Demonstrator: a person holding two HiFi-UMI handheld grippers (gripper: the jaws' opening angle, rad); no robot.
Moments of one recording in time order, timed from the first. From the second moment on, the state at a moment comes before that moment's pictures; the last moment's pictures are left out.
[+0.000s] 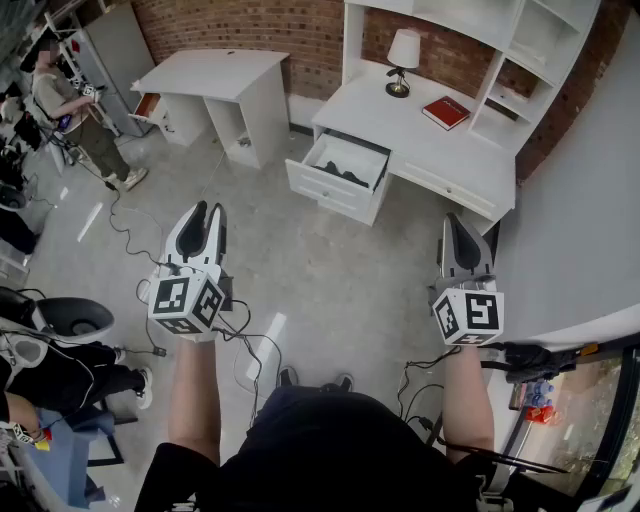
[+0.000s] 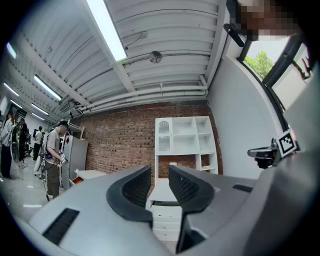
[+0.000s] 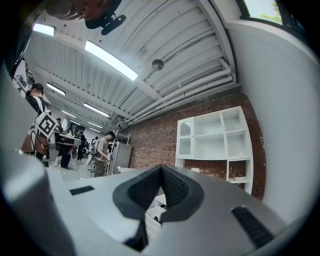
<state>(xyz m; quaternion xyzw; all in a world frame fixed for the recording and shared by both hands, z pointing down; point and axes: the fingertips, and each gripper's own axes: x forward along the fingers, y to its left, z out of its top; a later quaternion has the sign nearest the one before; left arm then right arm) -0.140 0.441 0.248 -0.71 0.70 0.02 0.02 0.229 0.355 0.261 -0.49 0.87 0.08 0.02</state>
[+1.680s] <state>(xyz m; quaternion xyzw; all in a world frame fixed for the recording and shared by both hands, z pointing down) -0.202 0.265 0.305 -0.74 0.67 0.01 -0.01 0.173 0.213 0.300 -0.52 0.85 0.04 -0.02</state>
